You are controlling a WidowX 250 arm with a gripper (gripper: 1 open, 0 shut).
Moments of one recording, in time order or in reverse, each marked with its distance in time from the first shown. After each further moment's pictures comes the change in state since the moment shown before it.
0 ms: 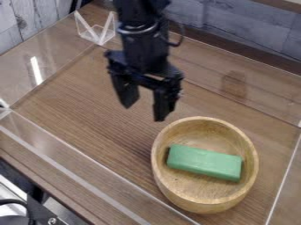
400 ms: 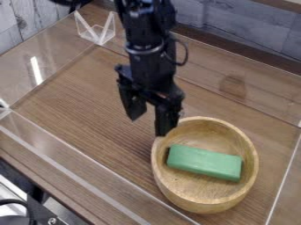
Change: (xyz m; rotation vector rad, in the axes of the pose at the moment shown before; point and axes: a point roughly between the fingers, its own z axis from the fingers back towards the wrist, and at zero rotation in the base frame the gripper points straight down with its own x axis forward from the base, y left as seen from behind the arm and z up) arm 0.005 0.003 -0.028 -0.003 -0.006 -0.134
